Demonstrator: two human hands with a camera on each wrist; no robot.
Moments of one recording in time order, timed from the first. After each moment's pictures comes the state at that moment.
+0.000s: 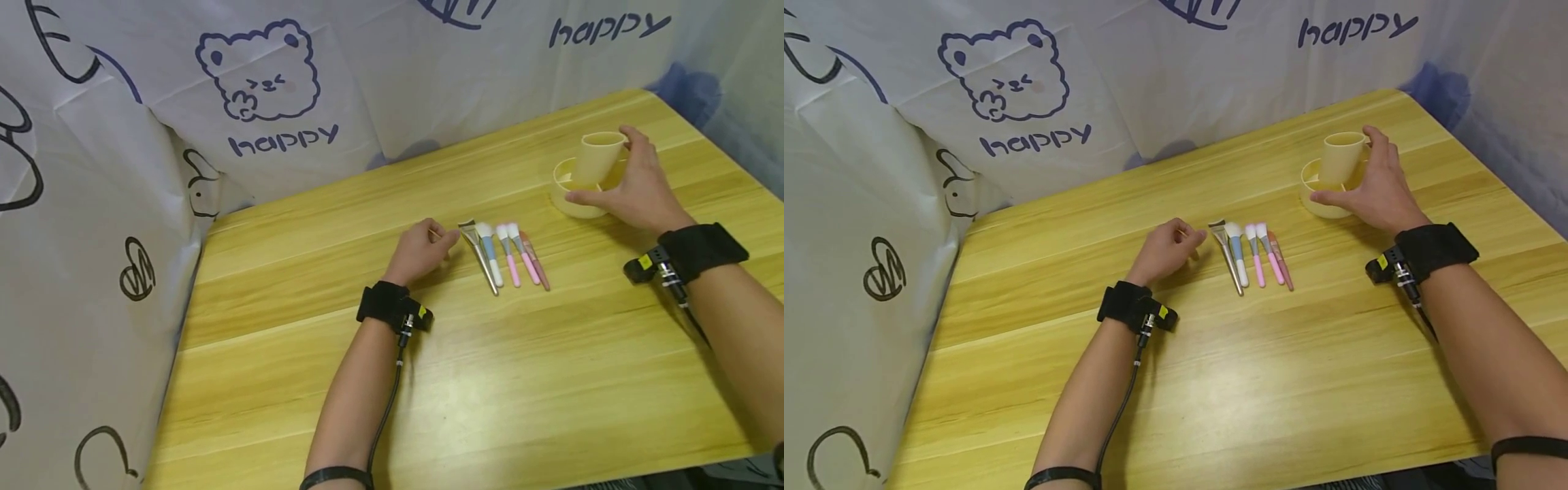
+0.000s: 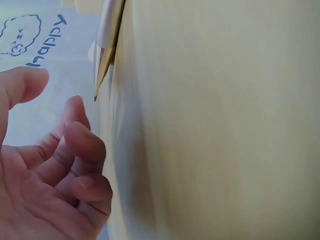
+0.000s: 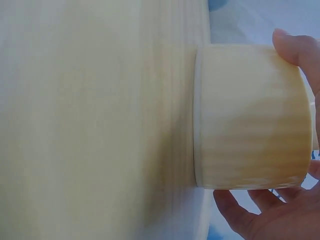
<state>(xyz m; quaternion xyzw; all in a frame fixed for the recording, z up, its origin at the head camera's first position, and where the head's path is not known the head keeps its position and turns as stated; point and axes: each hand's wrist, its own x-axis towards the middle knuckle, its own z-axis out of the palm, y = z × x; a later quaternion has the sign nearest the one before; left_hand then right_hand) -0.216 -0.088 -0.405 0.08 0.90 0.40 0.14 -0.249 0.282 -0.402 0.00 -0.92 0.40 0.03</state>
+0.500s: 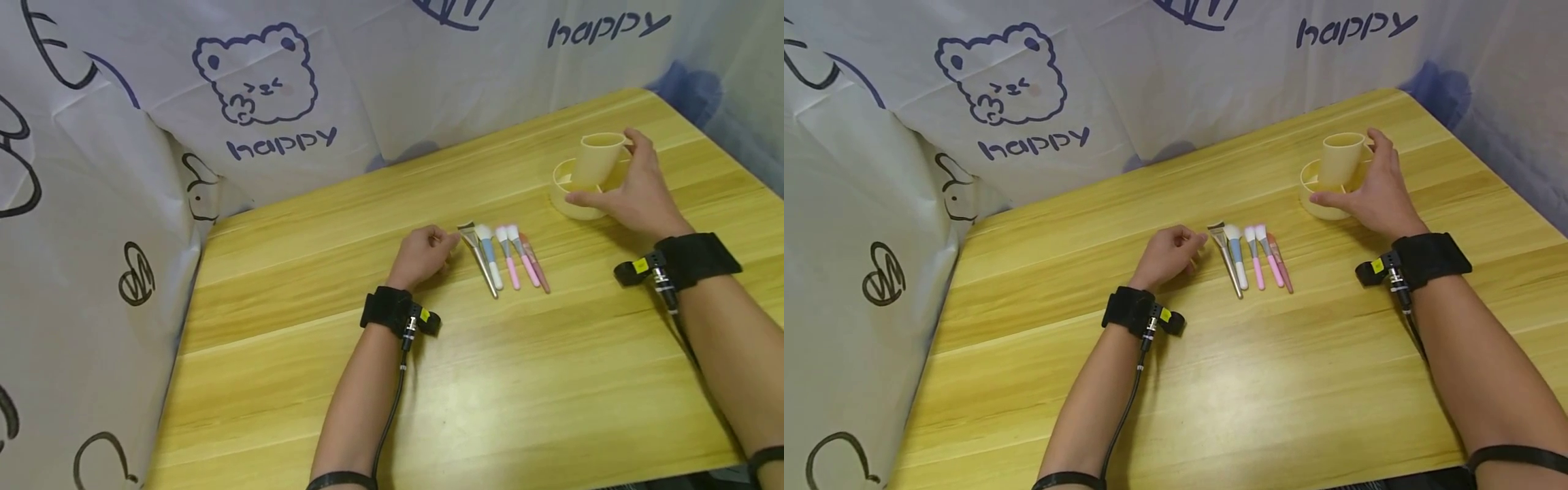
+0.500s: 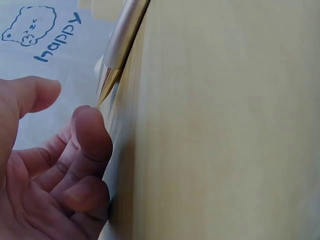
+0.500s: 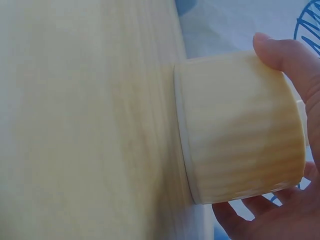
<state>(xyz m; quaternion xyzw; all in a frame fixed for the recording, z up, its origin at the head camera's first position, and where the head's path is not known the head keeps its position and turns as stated) -0.215 -0.081 -0.412 0.05 0.88 0.45 0.13 -0.246 0.279 -0.406 -0.03 -0.89 0.45 0.03</state>
